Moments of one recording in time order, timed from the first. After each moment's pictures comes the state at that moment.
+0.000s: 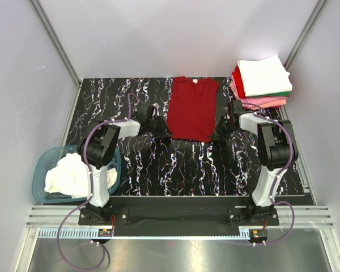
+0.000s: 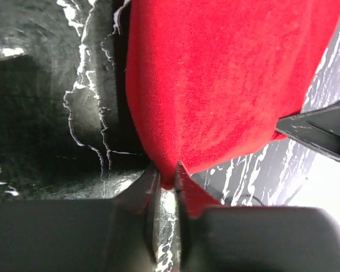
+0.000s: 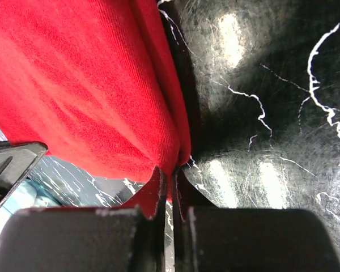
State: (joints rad) left arm -0.41 2.02 1.17 0.00 0.43 -0.79; right arm 0.15 1.92 1.16 -0.38 -0.38 0.70
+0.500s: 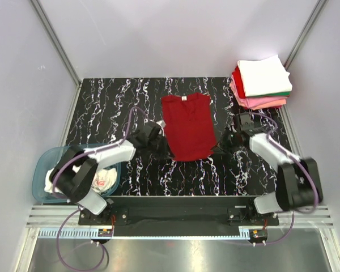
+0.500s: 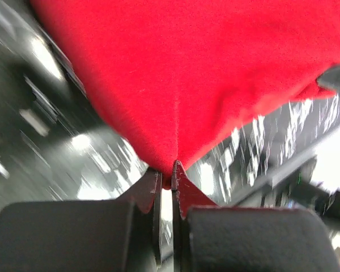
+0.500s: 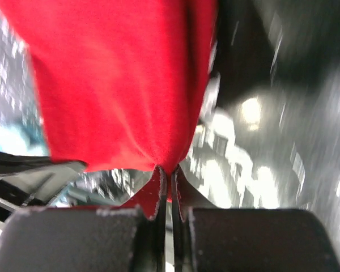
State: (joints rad) left arm -0.63 1.60 0.86 -0.14 0.29 -0.79; right arm 0.19 1.48 0.86 -0.45 -0.37 0.74
